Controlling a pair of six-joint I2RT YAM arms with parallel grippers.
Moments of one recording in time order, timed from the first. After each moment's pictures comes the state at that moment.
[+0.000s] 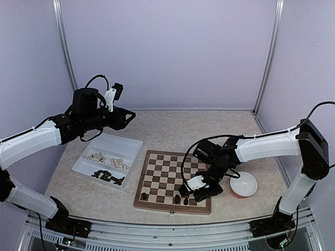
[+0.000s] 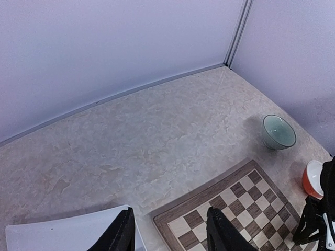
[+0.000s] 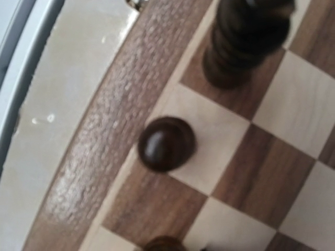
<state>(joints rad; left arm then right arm) -0.58 1.30 1.04 -0.09 0.11 -0.11 0.93 1.68 1.02 -0.69 -0.38 -0.99</state>
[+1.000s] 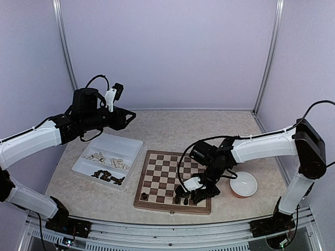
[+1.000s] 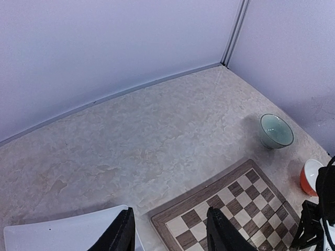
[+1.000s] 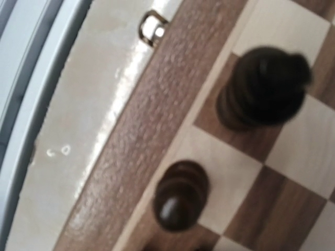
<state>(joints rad) -0.58 1.30 1.04 -0.09 0.12 -0.11 0.96 1.72 1.04 -0.69 -0.43 -0.96</state>
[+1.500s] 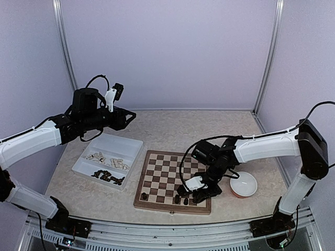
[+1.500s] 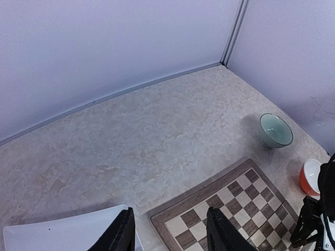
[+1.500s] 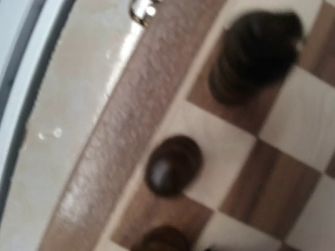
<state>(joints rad) -0.58 1.30 1.04 -0.09 0.13 -0.11 0.95 1.69 1.03 -0.69 -0.39 -0.95</state>
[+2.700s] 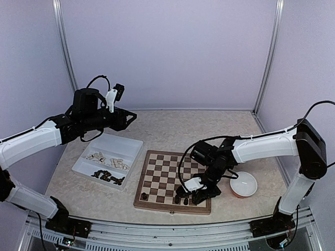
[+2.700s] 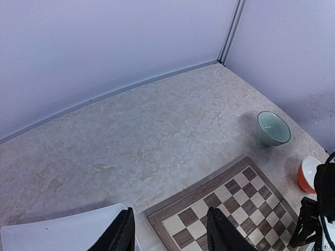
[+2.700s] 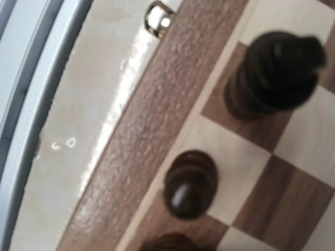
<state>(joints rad) -0.59 1.30 1.04 -0.10 0.13 -0.11 0.96 1.71 1.04 -0.71 -0.42 -0.95</state>
